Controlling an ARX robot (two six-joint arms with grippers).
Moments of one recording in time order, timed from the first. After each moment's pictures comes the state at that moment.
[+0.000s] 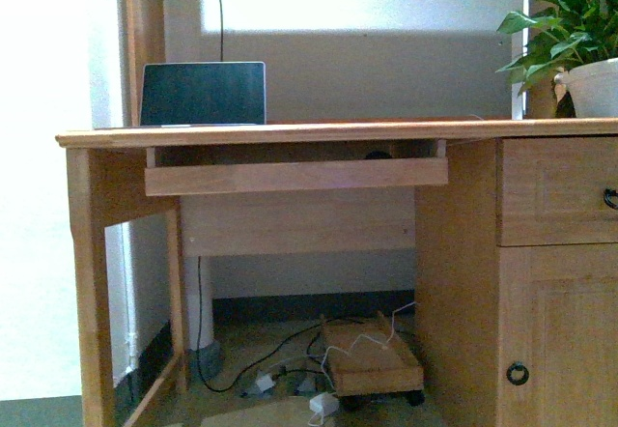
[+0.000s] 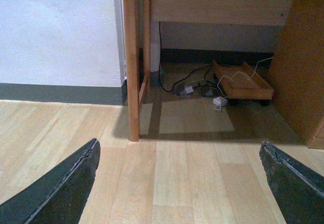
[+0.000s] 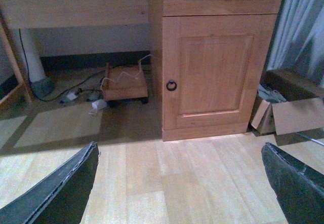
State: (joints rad) left arm -0.01 0.00 0.01 0.00 0.00 -0.01; right arm 0.00 0.00 0.01 0.00 0.00 0.00
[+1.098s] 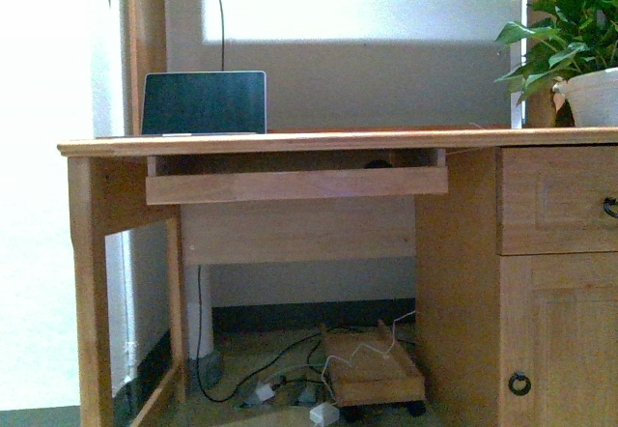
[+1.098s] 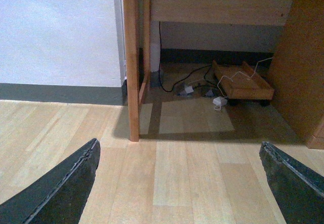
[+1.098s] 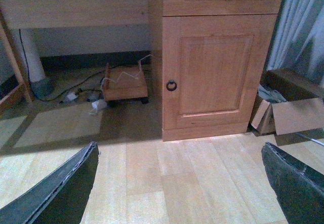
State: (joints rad) left arm -0.01 0.00 0.01 0.00 0.00 -0.01; right arm 0.00 0.00 0.01 0.00 0.00 0.00
